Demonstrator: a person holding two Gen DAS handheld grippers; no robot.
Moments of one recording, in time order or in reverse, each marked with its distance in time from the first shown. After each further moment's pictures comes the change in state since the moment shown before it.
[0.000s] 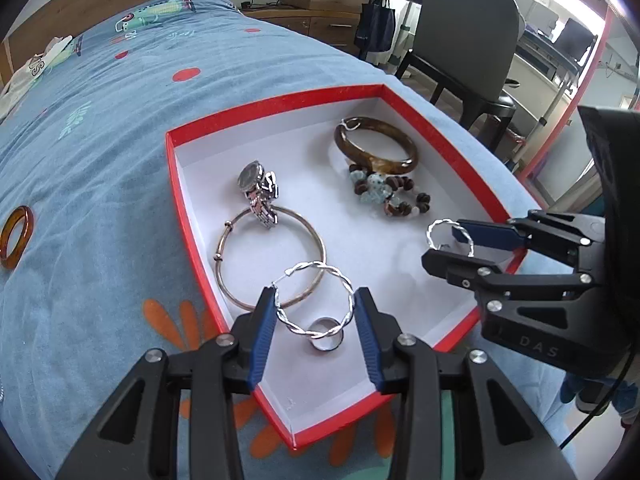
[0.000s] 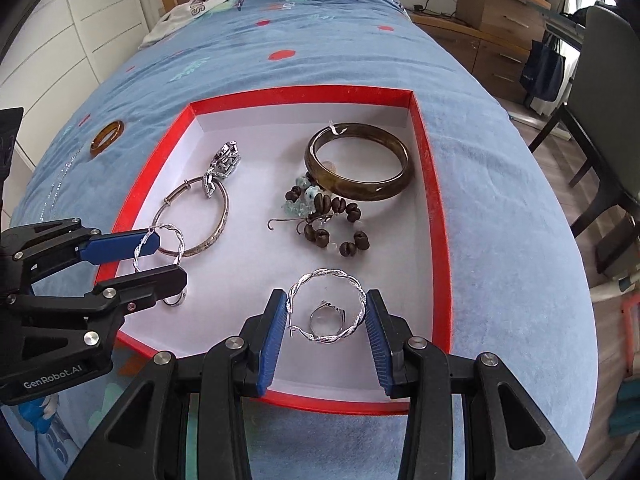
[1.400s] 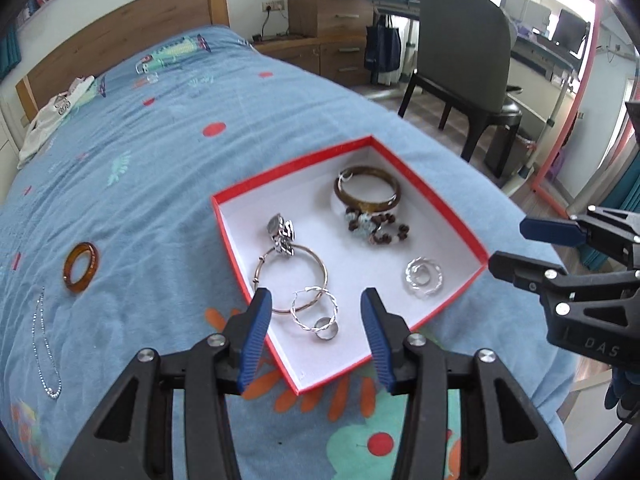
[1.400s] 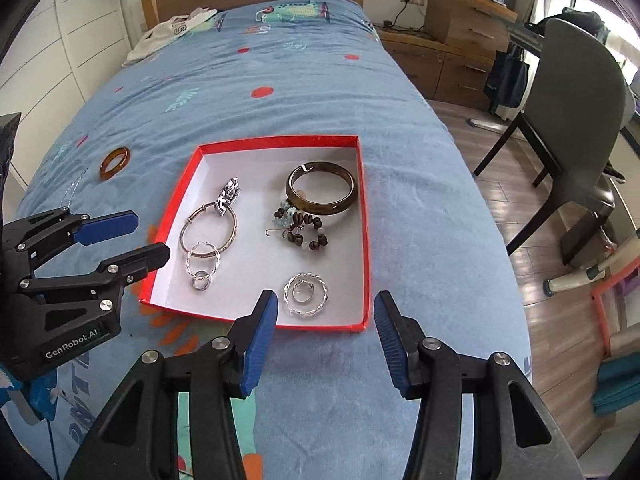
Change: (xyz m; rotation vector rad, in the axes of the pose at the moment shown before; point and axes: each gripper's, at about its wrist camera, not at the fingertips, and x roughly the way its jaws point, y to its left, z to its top) left arm -0.088 -0.030 0.006 0.046 -0.100 0.117; right arm -0.101 0.003 -0.011 0.057 -0.049 -0.100
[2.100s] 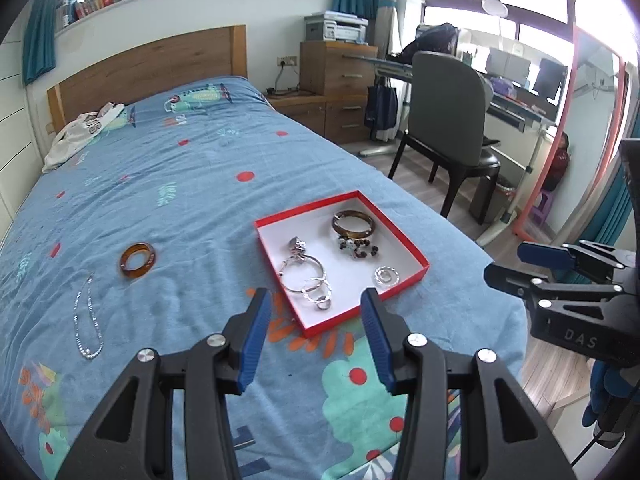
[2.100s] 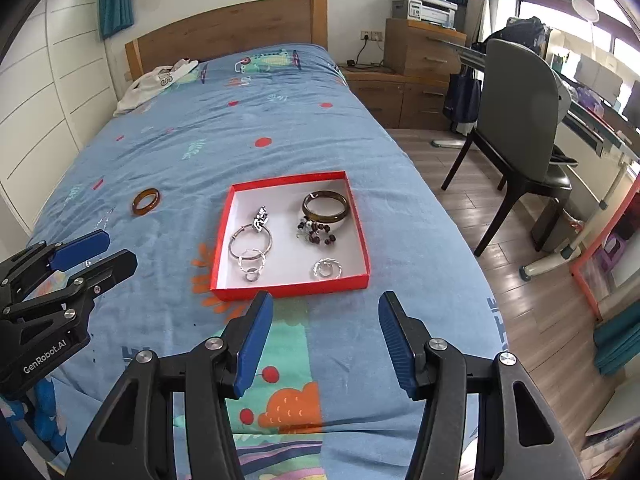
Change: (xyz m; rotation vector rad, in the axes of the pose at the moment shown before) left arm -0.150 0.017 -0.052 -0.063 -0.198 -0.005; right arm -0.125 0.043 -0.051 0.104 -0.152 -0.065
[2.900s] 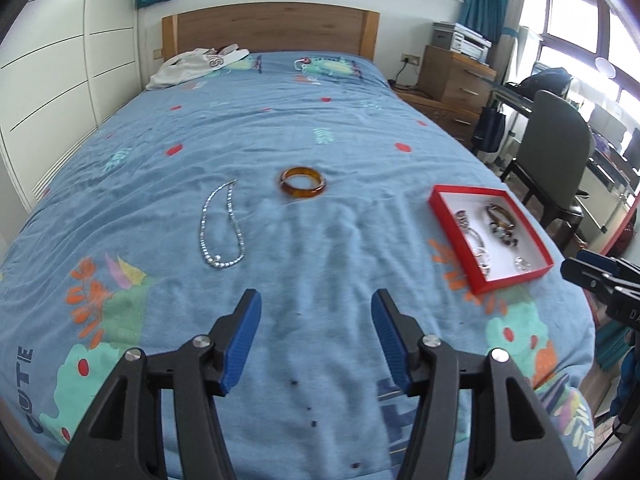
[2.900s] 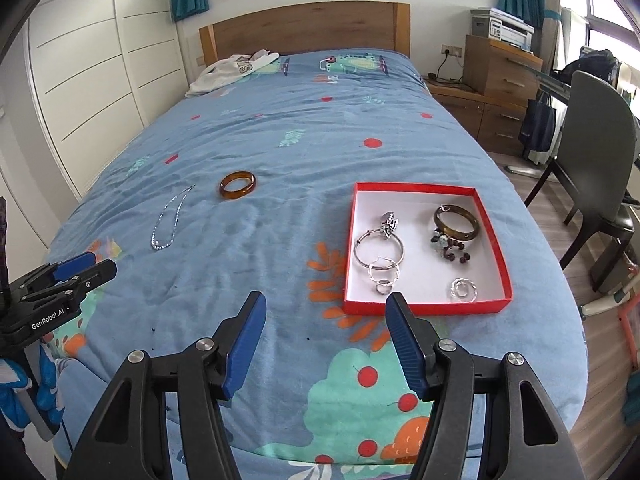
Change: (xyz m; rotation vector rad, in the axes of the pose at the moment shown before) left arm -0.030 0.184 -0.100 -0.289 0.041 0.245; right arm 0.034 0.121 -0.009 -0.134 -0.026 0.203
